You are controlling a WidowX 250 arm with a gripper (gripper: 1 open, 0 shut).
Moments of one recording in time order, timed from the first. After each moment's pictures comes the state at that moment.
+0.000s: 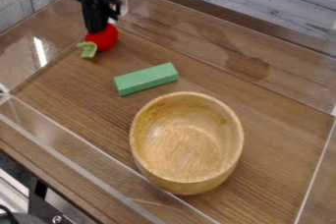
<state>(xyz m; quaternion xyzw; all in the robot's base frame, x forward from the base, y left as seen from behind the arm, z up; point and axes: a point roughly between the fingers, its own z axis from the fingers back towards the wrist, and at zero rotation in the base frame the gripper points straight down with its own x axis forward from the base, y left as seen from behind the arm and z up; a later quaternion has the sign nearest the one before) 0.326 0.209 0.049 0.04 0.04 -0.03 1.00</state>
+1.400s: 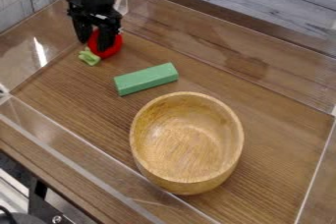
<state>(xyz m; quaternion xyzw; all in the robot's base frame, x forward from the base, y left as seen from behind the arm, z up) 0.319 0.205 0.031 0.03 0.03 0.05 1.00</state>
